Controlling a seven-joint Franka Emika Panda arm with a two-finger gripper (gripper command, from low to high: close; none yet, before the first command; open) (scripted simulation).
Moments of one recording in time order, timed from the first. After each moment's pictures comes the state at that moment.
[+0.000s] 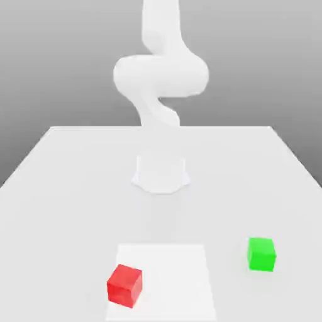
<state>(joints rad) -0.02 -0.71 0.00 -2.33 -0.01 2.34 0.82</state>
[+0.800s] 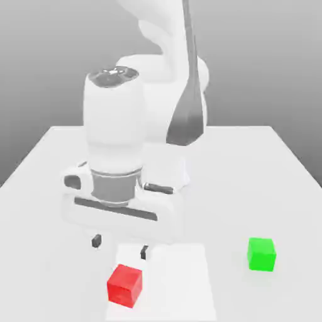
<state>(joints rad) -0.14 0.17 -0.01 -2.56 0.00 2.74 0.99</state>
